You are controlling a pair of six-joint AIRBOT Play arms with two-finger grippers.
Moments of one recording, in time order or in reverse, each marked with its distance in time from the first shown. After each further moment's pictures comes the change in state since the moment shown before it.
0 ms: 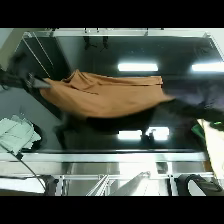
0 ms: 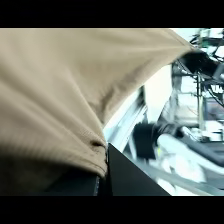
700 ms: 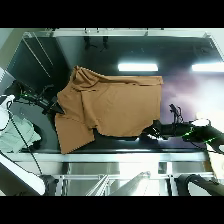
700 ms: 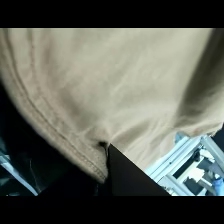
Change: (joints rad) left arm -0.095 -0.442 -0.021 0.570 -0.159 -0.111; right arm 0.196 -0.396 -0.280 0.002 -0.094 0.076
